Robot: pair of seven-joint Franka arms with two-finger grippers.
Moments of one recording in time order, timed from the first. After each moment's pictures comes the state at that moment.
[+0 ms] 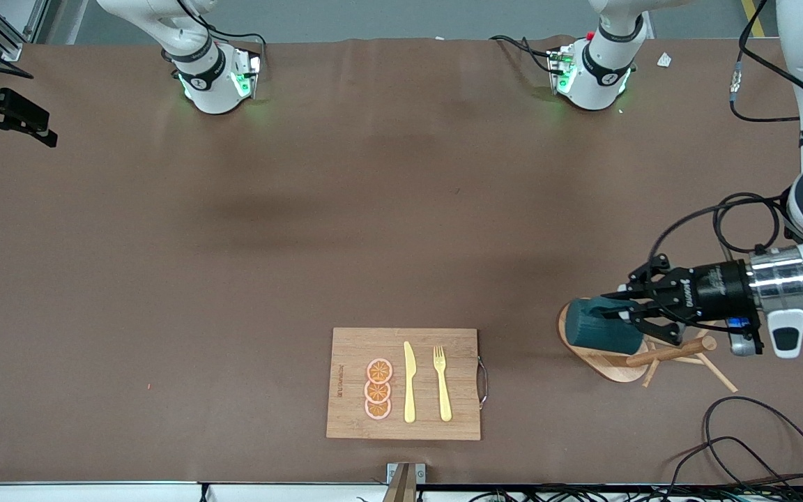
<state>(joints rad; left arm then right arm) 0.16 0.55 -0.22 -1.27 -0.84 1.76 -1.18 0.01 -0.11 -0.04 -1.58 0.01 1.40 -0.07</state>
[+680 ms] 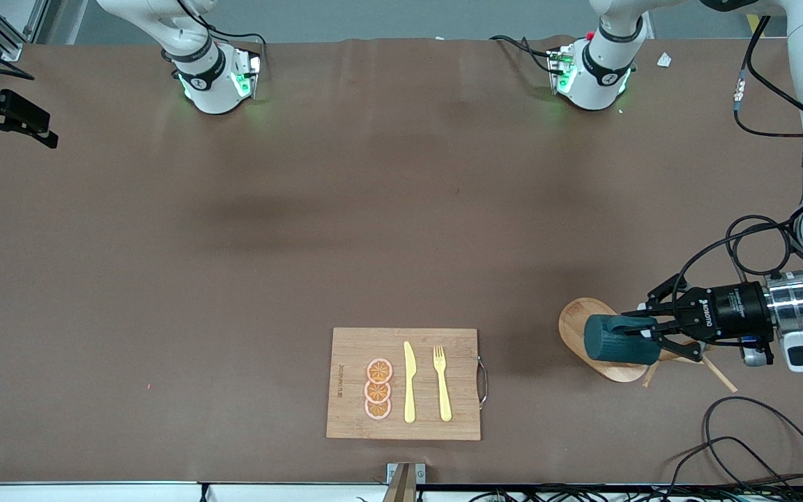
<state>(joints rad) 0.22 0.61 -0.22 -1.27 -0.85 1.76 -1.17 0.01 -0.10 -0.04 -1.58 0.01 1.41 -0.07</state>
